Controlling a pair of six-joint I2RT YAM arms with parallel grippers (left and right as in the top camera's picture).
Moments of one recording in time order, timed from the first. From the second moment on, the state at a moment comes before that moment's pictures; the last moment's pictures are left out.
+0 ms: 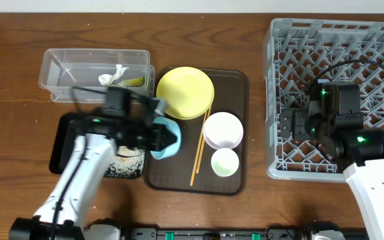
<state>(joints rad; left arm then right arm) -0.17 1.37 0.88 -0.76 0.71 -0.03 0.12 1.16 1.03 -0.87 -0.03 0.10</state>
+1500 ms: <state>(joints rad) -0.72 1.54 0.98 -0.67 0.30 -0.28 0.12 1.16 1.03 -0.85 -0.03 0.10</state>
